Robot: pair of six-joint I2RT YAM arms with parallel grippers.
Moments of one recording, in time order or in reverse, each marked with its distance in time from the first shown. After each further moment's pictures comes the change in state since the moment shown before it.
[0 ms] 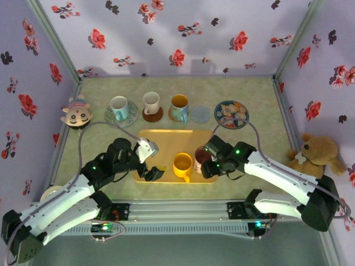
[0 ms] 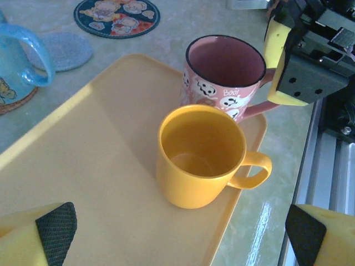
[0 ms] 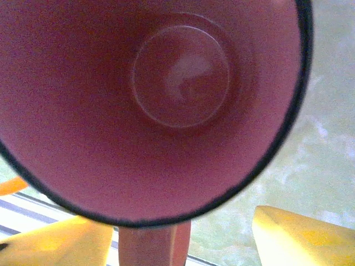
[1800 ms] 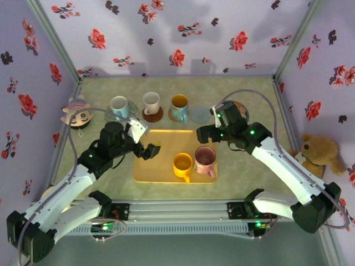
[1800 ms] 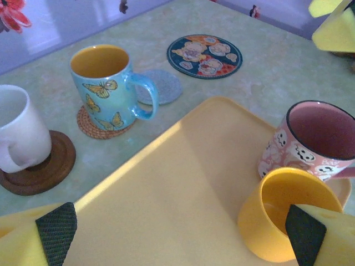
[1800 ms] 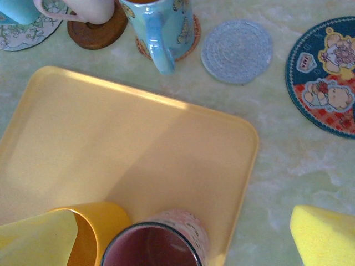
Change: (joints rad) left arm 0.201 0.108 0.162 0.014 -0.051 0.026; right arm -0.235 0.022 0.296 0.151 0.067 -0.232
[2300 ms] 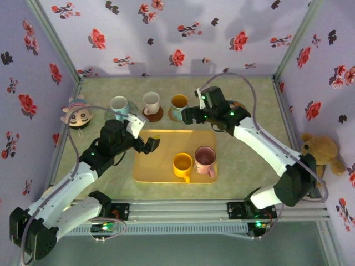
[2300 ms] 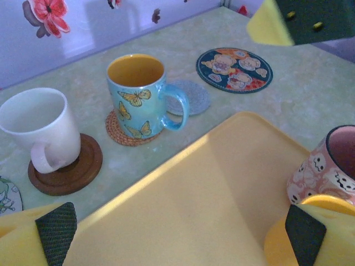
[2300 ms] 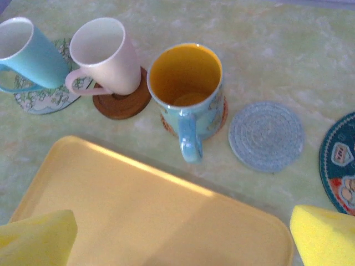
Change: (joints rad) left arm 0.026 0.035 -0.008 0.087 -0.072 -0.039; right arm -0.008 0.285 0.179 0.228 -0.018 -0.050
